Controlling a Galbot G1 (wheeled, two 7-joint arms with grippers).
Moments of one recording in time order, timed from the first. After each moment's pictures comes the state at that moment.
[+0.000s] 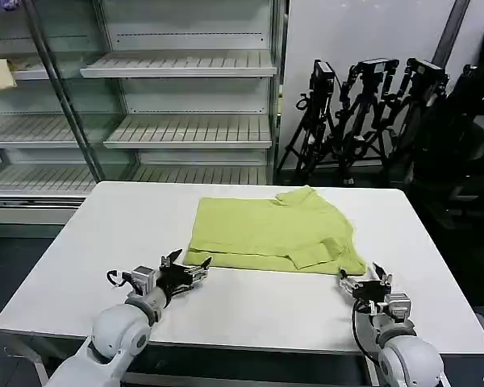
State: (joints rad) left arm 1.03 -1.05 -0.21 -1.87 -0.59 0.56 -0.13; right arm -1.31 1.20 0.54 1.95 0.31 -0.47 0.12
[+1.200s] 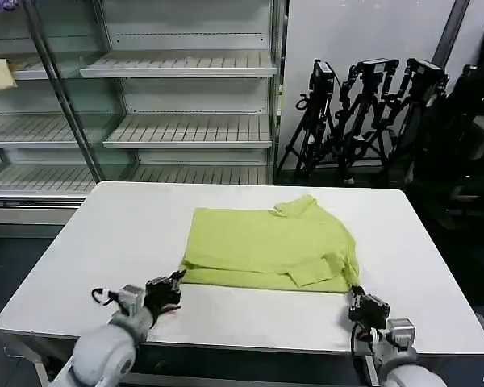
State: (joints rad) left arm 1.33 -0.98 -0.38 -2.09 -0.51 0.58 -0.12; right arm -1.61 1.24 0.57 2.22 0.24 -0.41 0.09
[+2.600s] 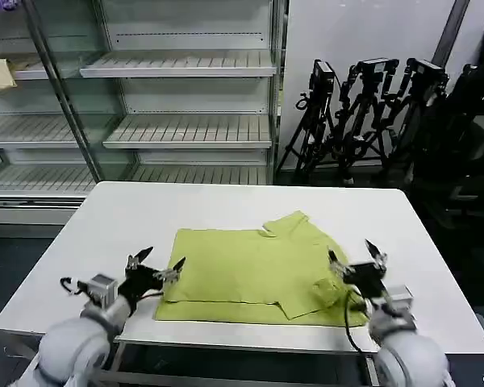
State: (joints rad) left arm 1.11 -0.95 -0.38 -2.00 -0.57 0.58 -0.06; right arm -1.03 1.18 0.33 1.95 0.37 -0.49 0.21
